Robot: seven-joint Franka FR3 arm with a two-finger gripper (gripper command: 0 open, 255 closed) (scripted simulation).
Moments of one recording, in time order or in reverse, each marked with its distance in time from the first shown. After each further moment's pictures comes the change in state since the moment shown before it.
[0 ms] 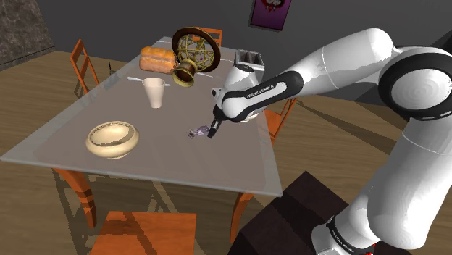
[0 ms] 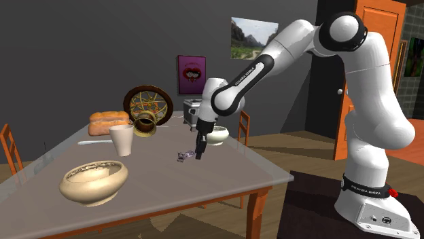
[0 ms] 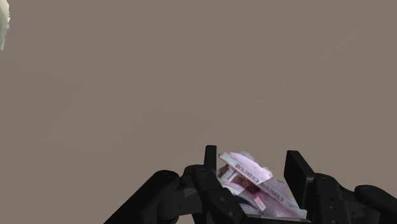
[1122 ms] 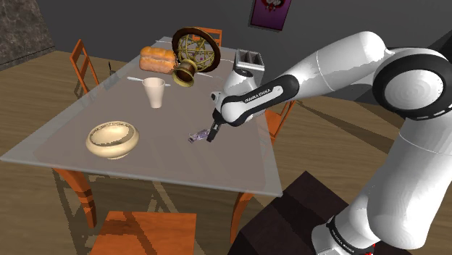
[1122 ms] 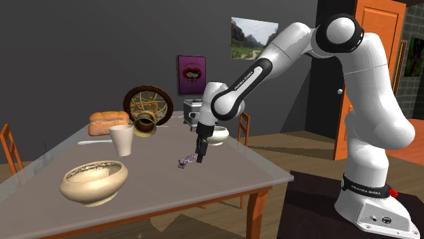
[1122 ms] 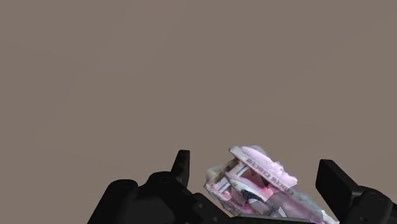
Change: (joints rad) arm 0.000 0.028 0.002 -0.009 0.005 0.036 -0.004
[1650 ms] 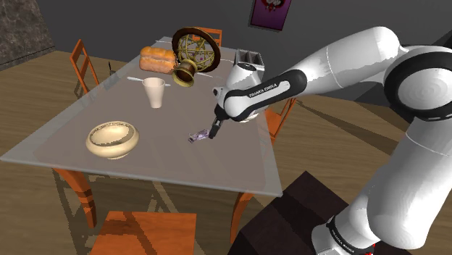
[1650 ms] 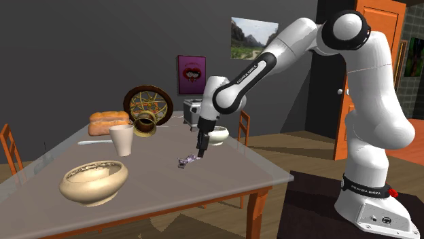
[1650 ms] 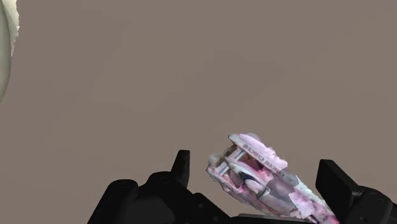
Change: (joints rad) arm -0.002 -0.054 -0.003 -0.008 -0.005 -0.046 0.004
